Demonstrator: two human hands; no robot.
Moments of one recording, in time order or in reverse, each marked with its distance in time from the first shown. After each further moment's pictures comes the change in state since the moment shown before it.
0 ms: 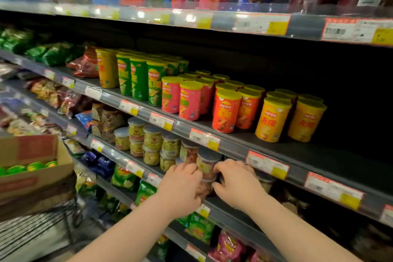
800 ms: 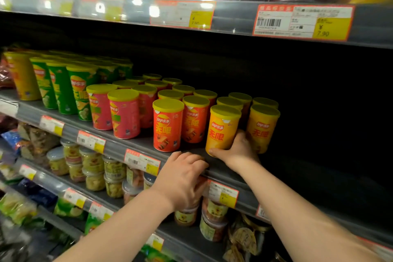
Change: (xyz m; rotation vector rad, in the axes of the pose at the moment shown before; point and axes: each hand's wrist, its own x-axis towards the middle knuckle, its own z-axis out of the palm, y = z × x) left_hand 0.138 0.073 -0.016 -0.052 0.267 0.253; right_hand 0.075 0.143 -0.047 0.527 0.243 0.601
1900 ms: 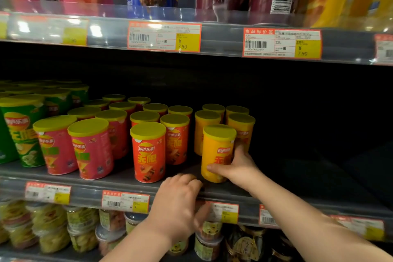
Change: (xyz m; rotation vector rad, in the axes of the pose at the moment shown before) left_hand 0.010 -0.015 -0.003 -0.216 -0.012 0.119; right_hand -0.021 -0.001 -0.013 0.221 0.062 0.093
